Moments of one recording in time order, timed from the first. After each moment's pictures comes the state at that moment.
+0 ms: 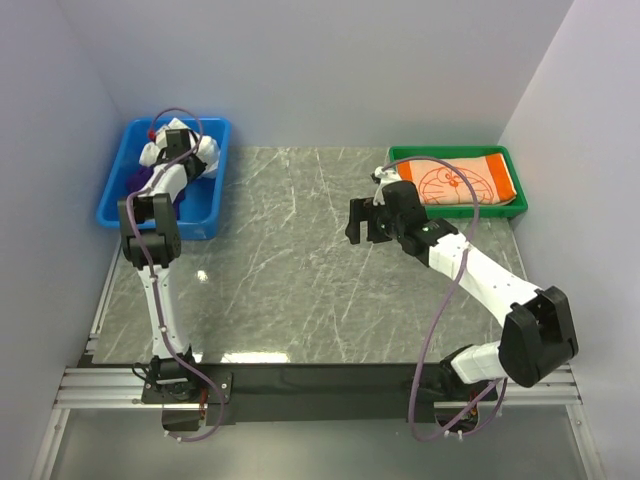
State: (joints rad) left arm 0.09 2.35 1.90 -0.23 -0.18 -0.66; right arm 0.49 1.38 1.02 -0.30 -0.02 0.30
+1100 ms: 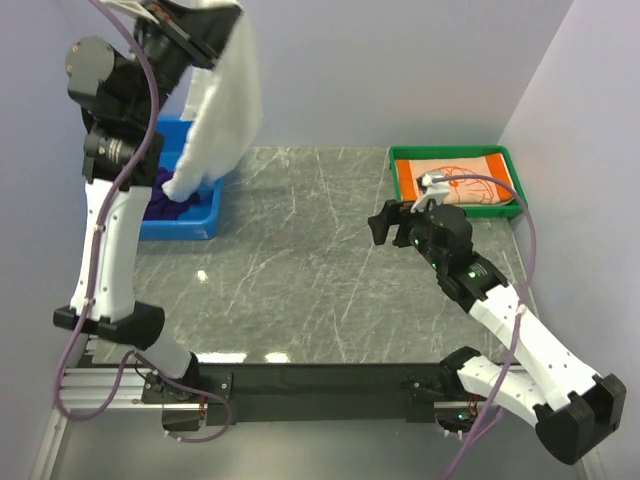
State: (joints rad) left arm -0.24 1.60 2.30 -0.18 0.30 -0.63; right arm 0.49 0.94 0.85 -0.19 0.10 0.30
